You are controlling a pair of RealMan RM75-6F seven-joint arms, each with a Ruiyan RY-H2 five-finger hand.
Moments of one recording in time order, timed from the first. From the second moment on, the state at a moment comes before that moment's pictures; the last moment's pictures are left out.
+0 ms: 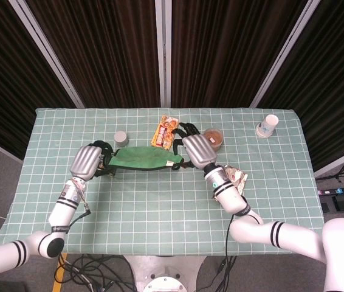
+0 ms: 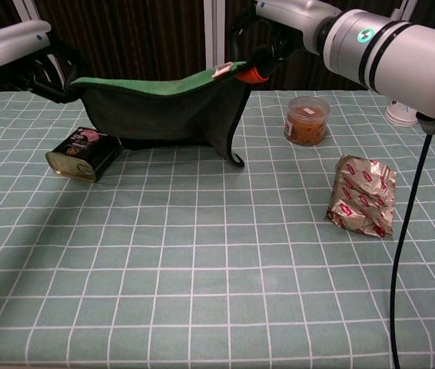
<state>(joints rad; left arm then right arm) -0.66 -1.50 -0.20 -1.47 1.15 1.08 0.09 0.95 -1.61 0.32 -1.42 -1.00 0.91 -0.18</state>
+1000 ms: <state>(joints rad) -0.62 -1.42 0.01 -1.69 1.33 0.98 0.24 0.81 -1.50 0.09 -1.56 -1.24 0.86 -0.11</state>
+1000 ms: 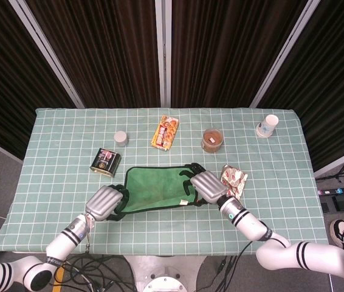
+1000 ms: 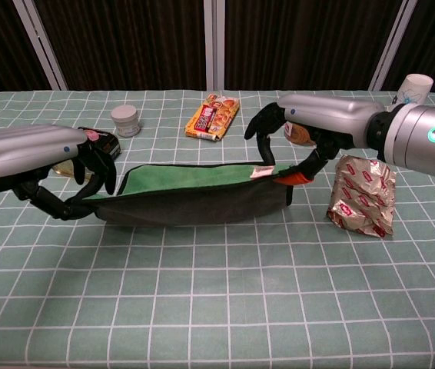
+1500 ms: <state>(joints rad) -0.66 -1.43 0.04 -1.70 1.24 0.85 0.33 0.75 -1.59 0.00 -1.49 -1.36 0.92 -0.20</state>
